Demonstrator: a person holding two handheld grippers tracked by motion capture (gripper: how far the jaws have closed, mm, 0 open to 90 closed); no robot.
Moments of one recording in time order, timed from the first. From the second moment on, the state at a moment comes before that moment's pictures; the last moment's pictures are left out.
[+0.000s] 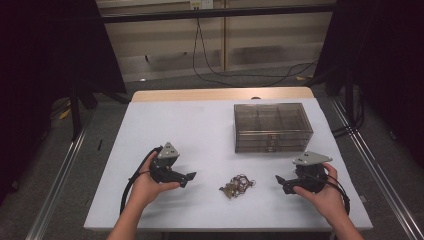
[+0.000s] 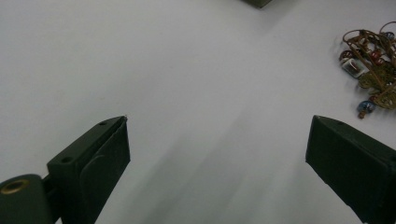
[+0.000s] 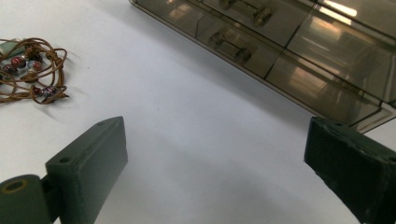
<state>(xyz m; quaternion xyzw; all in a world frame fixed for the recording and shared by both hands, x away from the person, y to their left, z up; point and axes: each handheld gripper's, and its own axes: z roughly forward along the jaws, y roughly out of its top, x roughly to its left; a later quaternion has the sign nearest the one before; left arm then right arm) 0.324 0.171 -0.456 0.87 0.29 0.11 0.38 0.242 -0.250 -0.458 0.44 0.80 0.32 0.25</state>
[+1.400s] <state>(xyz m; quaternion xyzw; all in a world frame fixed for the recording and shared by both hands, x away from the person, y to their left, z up) 0.318 0.180 -0.457 0.87 0.30 0.14 0.36 0.248 -0.232 -0.445 0.37 0.82 0.20 0.38</state>
